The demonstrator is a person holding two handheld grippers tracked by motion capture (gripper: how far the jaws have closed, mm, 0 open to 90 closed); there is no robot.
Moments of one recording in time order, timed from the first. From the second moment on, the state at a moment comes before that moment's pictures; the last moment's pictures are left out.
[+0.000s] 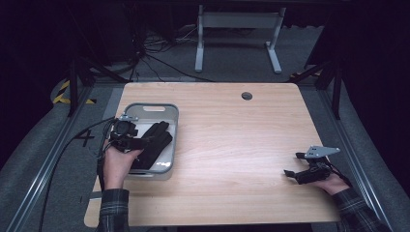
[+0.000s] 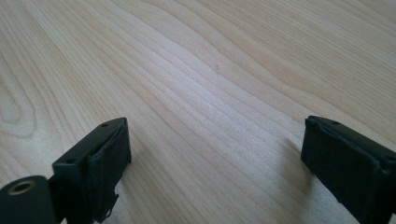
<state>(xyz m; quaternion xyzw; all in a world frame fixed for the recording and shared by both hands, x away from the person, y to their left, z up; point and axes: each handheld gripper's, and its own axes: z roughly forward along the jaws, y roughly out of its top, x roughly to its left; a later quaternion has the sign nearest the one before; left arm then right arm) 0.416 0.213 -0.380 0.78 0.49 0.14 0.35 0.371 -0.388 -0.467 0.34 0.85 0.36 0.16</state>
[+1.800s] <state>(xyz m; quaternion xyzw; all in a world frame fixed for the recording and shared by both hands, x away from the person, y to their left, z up) 0.372 0.004 -0.415 0.87 0.30 0.10 0.37 0.371 -0.388 -0.467 0.34 0.85 0.36 0.16</state>
